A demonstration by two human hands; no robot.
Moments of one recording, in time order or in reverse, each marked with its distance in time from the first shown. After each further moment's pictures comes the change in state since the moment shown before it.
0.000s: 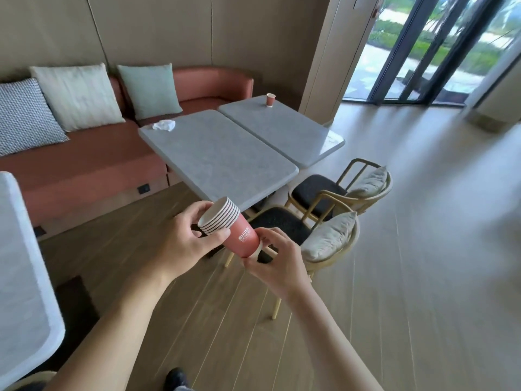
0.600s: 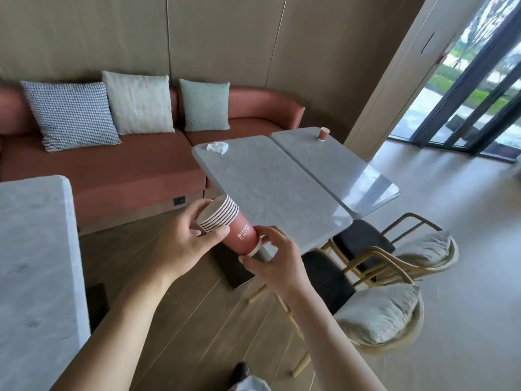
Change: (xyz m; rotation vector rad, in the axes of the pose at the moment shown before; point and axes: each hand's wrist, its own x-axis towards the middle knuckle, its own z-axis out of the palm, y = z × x) left_hand 0.135 -0.080 -0.195 -0.061 0.180 0.002; right_hand 0.209 -0.077 0.163 -0.036 -0.165 -0.123
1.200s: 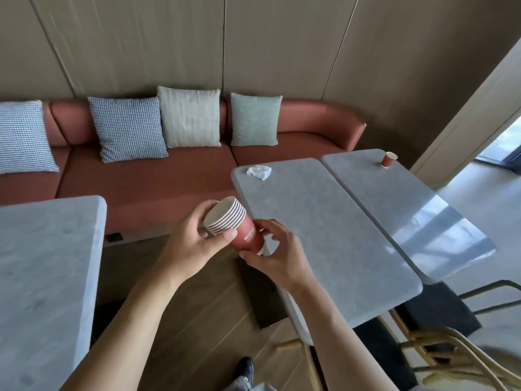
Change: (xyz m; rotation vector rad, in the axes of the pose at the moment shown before) left_hand 0.201 -0.052 -0.032 0.062 0.185 -0.060; right_hand 0.256 0.041 0.050 0.096 -0.198 -0.143
